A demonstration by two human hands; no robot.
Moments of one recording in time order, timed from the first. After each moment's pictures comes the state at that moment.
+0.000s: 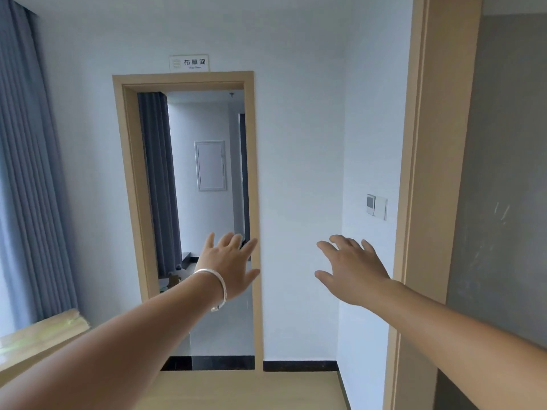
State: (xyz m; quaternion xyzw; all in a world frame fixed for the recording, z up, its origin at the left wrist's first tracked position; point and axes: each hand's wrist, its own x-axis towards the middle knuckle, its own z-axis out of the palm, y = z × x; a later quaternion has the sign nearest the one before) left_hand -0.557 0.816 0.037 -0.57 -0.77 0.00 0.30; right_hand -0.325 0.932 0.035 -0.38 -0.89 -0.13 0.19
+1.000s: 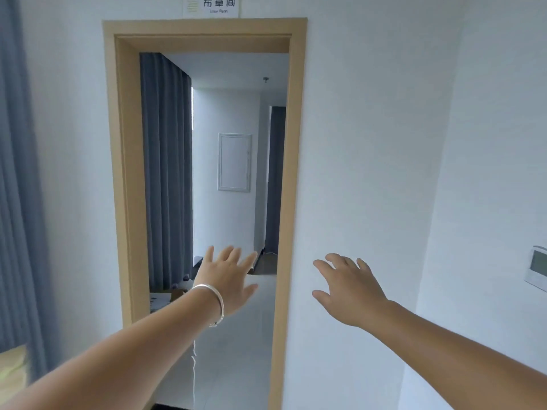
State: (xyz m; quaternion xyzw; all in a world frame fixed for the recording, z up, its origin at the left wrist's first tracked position) left_hand -0.904 1.155 0.004 -0.52 -0.82 0.00 0.26; right_hand -0.690 1.295 0.013 -0.31 -0.93 -0.14 0.16
